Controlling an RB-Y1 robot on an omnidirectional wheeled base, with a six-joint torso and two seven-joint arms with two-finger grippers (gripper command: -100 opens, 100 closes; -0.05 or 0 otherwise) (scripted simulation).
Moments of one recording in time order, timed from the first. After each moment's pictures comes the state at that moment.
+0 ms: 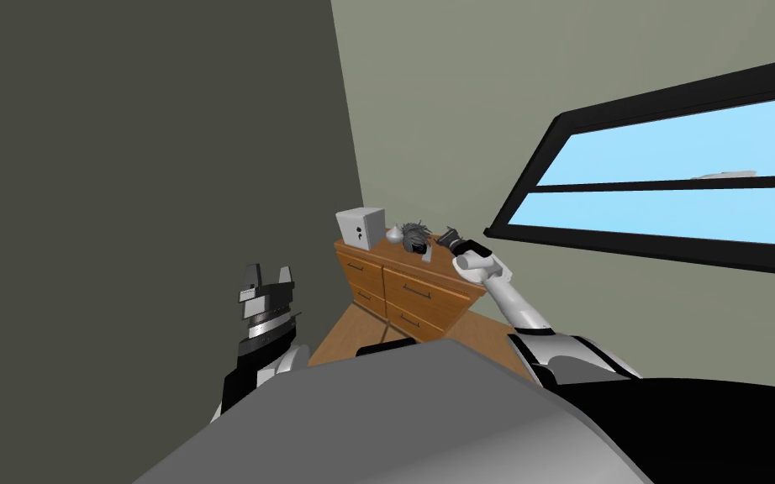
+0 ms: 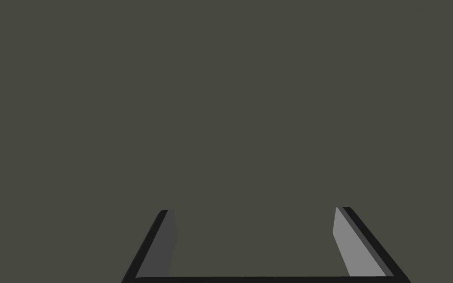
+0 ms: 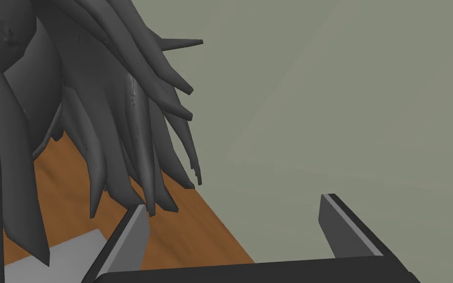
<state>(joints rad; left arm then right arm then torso) 0.55 -0.03 0.05 -2.25 0.12 -0.58 -0.10 -0.17 -0.68 -0.20 -1.66 -0.57 0.33 -0.83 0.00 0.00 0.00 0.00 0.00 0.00</state>
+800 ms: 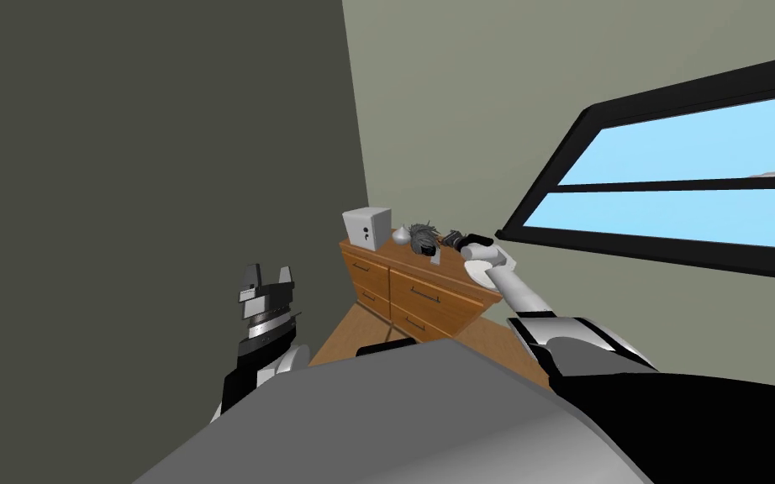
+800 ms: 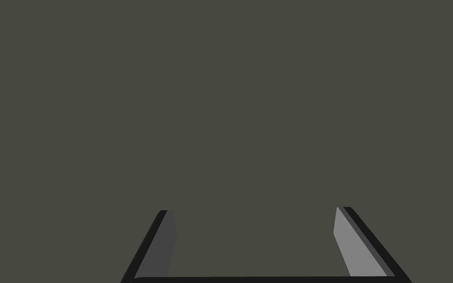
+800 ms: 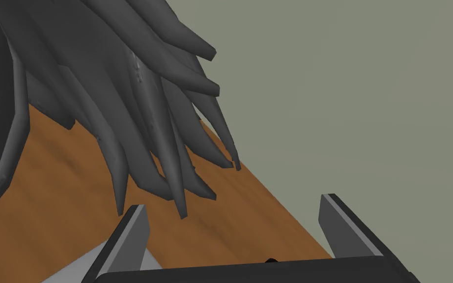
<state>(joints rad) 0.55 -0.03 0.06 -2.25 0.12 -0.58 -0.10 -0.28 -0.78 -0.20 -1.49 -0.64 0.54 -0.97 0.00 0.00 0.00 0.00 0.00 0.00</state>
